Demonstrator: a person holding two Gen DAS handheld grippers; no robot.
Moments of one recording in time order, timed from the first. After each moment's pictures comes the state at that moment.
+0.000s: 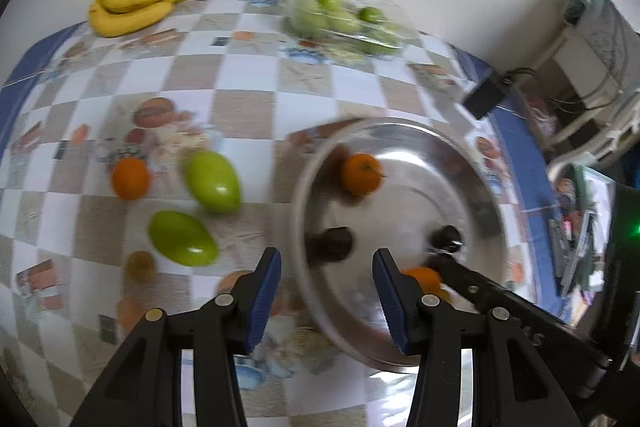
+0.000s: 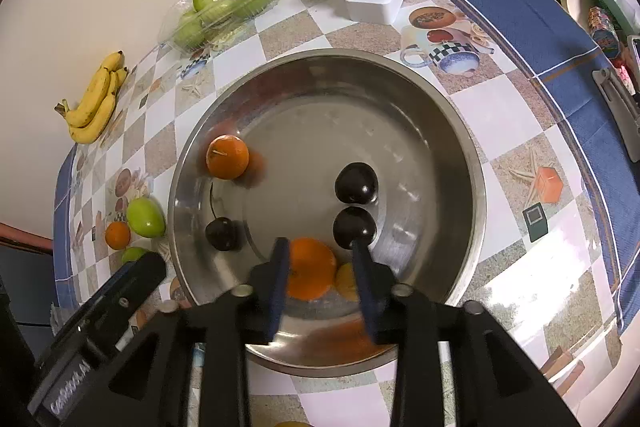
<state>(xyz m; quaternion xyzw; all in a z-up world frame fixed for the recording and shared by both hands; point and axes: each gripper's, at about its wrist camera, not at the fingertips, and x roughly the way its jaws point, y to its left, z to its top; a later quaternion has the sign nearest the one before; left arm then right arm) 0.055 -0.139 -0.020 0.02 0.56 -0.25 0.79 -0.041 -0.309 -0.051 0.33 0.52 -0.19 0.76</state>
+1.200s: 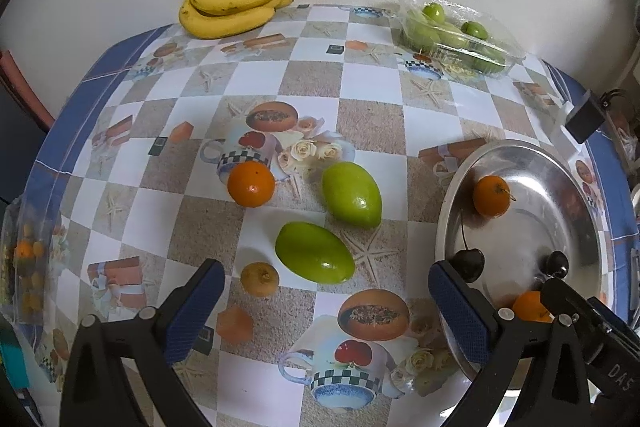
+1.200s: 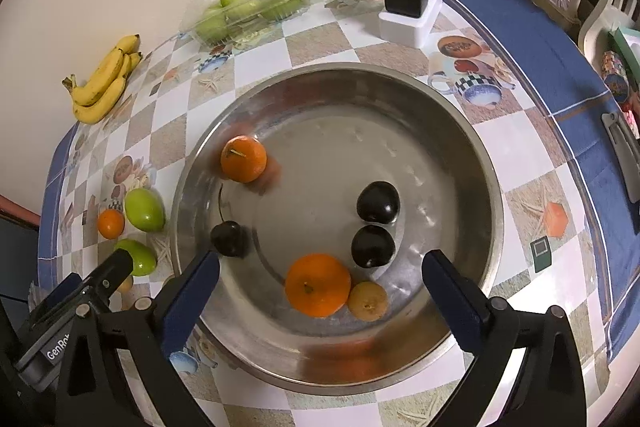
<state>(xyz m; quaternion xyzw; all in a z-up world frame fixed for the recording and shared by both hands) 0.074 -0.100 -0.033 0.08 0.54 -0.12 0.83 -0.025 -0.294 -0.049 0.27 0.51 -0.18 0.79</state>
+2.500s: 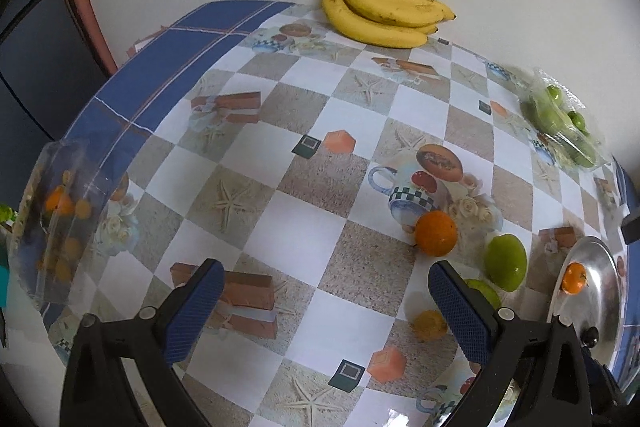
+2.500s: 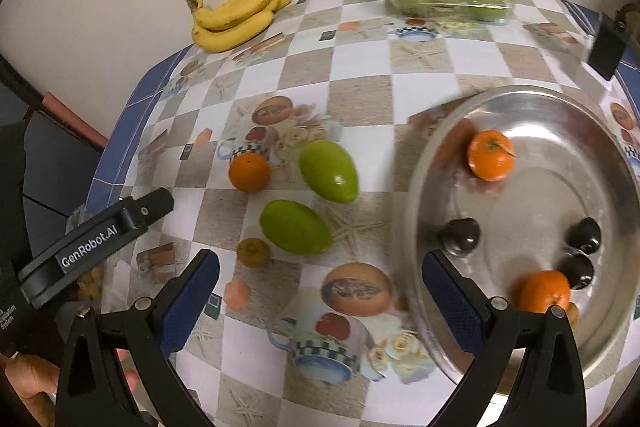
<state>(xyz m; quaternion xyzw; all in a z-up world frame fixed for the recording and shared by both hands) 0.122 0.030 -0.028 -0.02 0.53 0.00 0.85 0.046 -0.168 -0.040 0.22 0.51 0.00 0.83</state>
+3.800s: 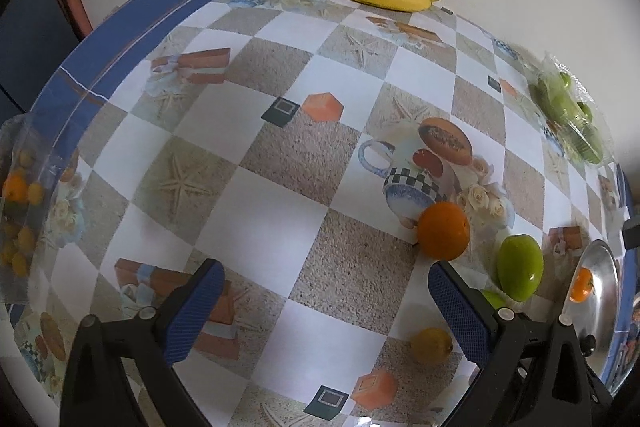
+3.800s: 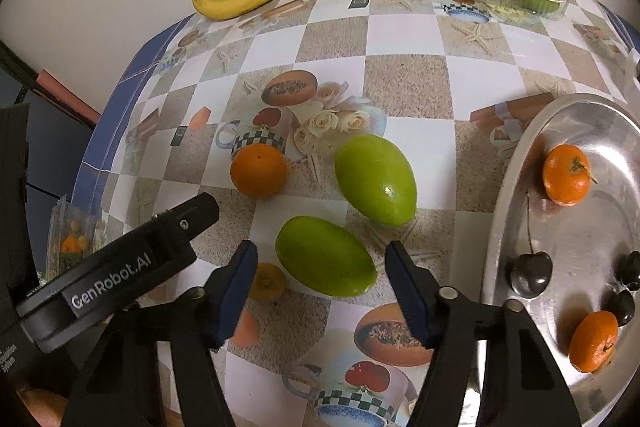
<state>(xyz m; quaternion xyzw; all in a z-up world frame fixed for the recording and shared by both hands) 0.148 0.023 -0.071 -0.05 0.58 -0.03 0.82 0.090 -0.141 -0.075 0.20 0.55 0.02 0.81</state>
